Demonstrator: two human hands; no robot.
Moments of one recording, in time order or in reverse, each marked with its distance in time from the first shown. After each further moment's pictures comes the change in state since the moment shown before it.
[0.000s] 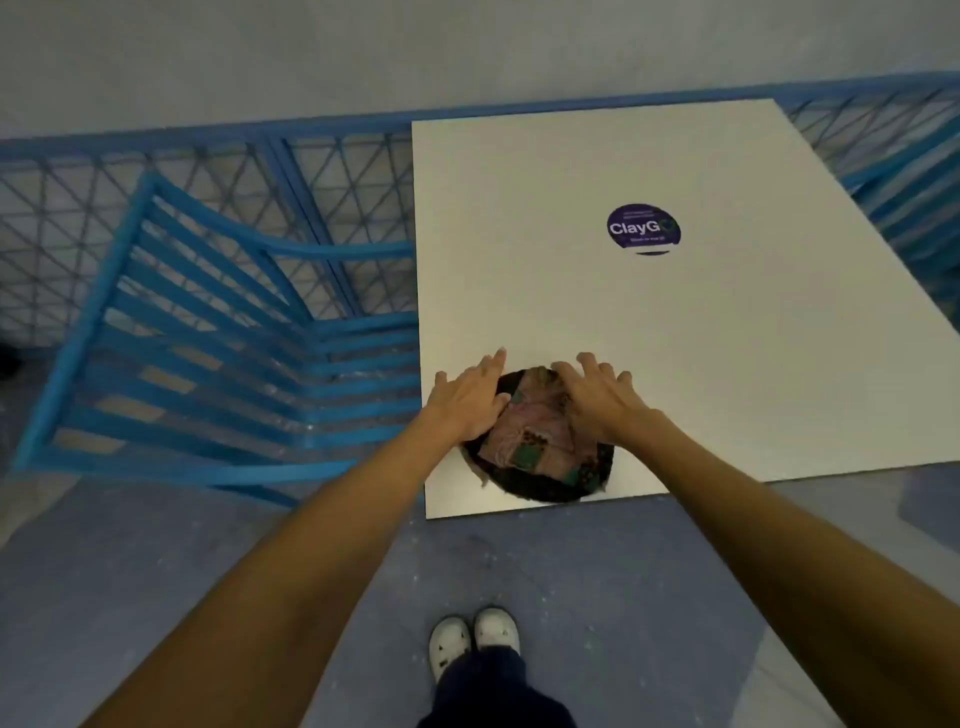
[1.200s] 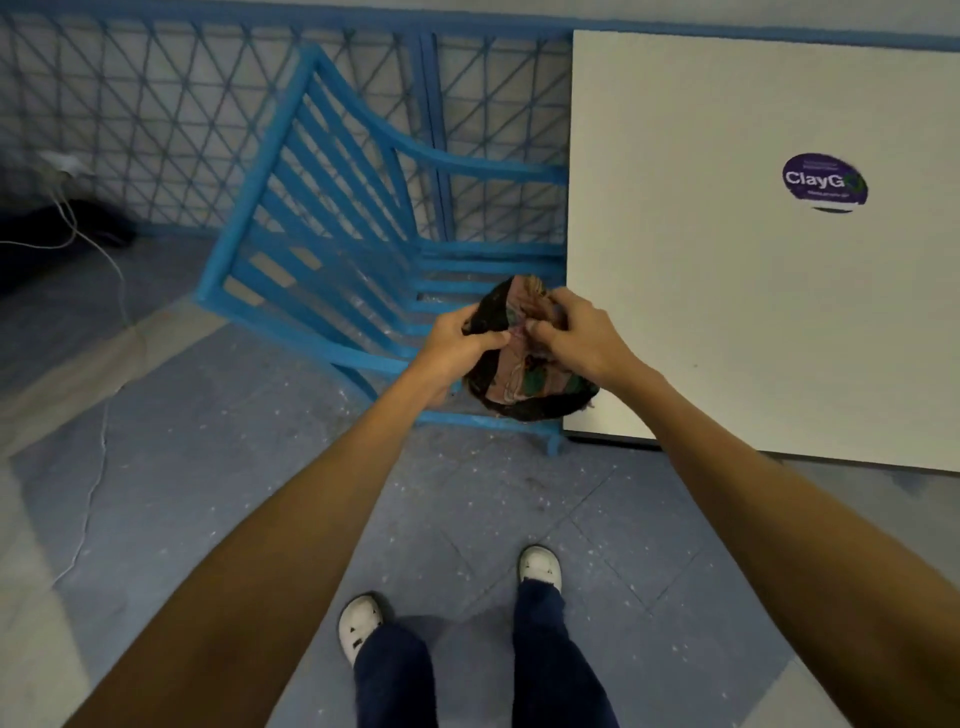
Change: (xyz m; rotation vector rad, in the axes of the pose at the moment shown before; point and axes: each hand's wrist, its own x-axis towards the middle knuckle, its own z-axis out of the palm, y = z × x) left_hand -0.133 -0.124 0.002 -1.368 0.355 -0.296; right_hand -0.004 -0.191 0.009 0.743 0.128 -0.169
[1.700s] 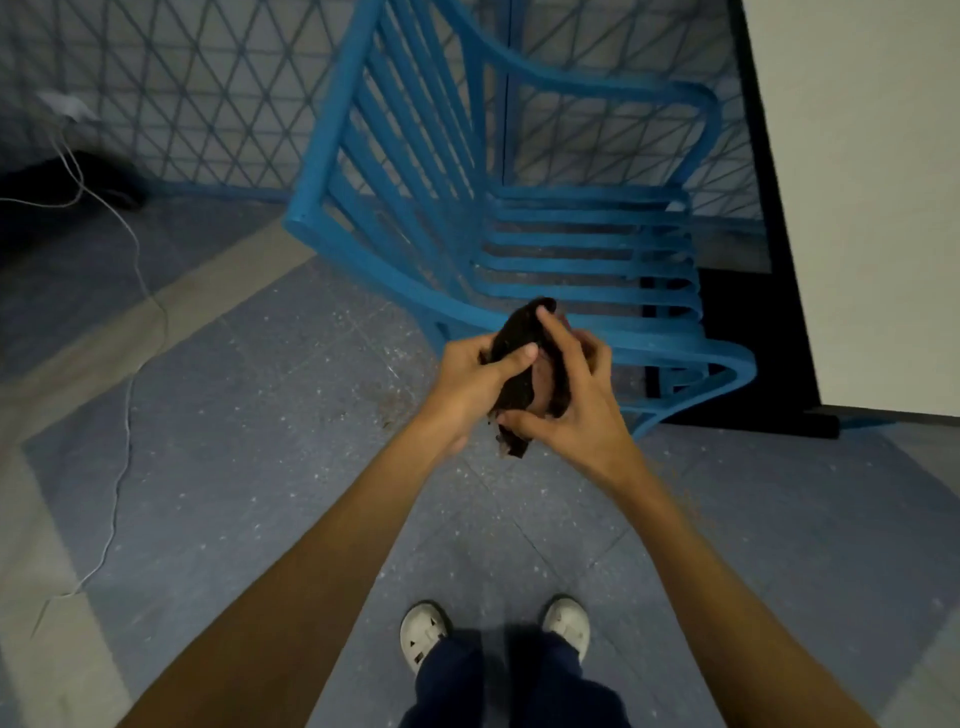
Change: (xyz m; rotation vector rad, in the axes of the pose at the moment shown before) left_hand -0.019 -0.113 -0.165 -0.147 -0.017 -0.059; right_hand -0.021 -0.023 0.255 0.232 0.079 -0.162
